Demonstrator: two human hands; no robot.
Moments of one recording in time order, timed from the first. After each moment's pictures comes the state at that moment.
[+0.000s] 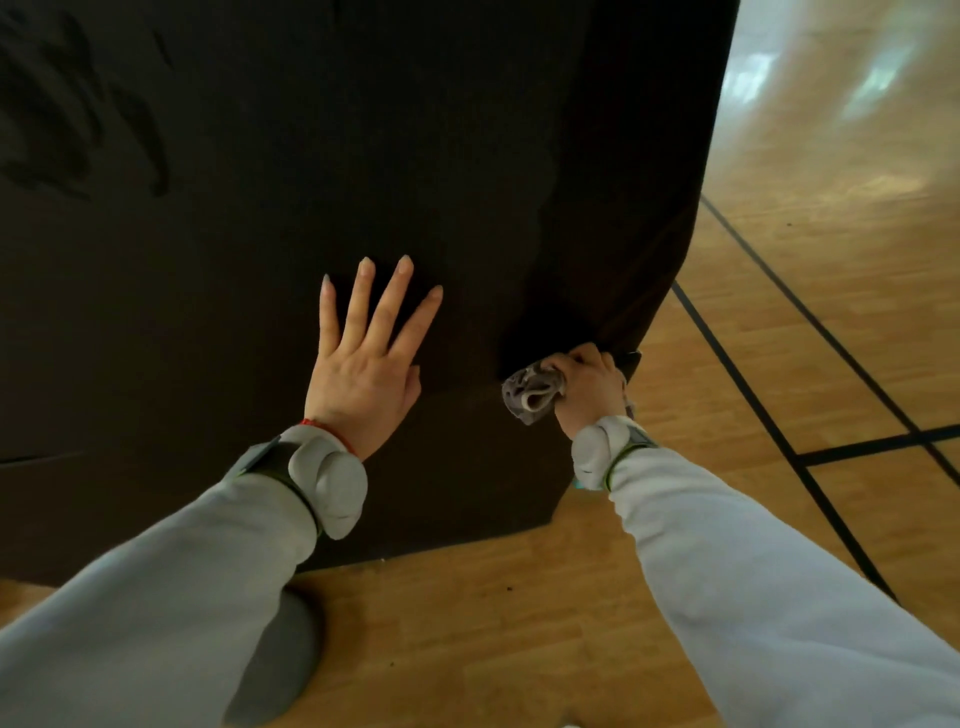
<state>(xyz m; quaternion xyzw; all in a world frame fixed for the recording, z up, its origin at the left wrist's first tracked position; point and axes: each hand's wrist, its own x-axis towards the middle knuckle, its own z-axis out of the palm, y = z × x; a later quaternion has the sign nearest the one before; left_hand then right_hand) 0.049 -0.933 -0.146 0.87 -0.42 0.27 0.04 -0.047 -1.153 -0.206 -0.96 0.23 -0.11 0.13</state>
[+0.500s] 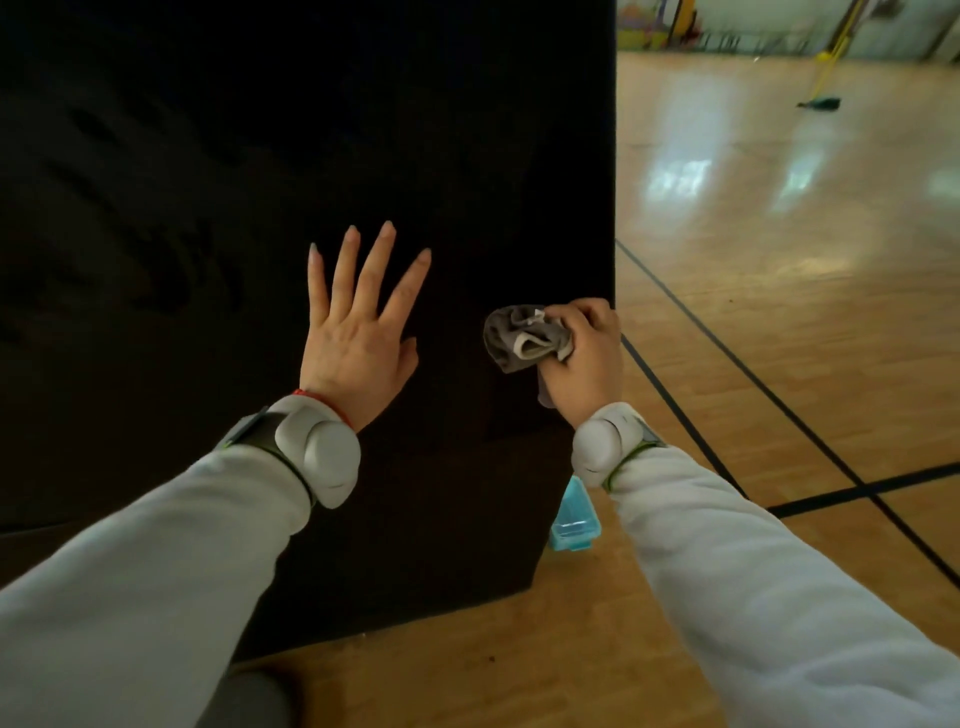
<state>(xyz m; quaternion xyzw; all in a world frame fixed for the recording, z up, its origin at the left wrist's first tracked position) 0.040 -0.943 -0.024 0.84 -0.40 0.35 0.09 -0.060 -1.140 -0.060 -0.86 0.15 -0.43 0.23</state>
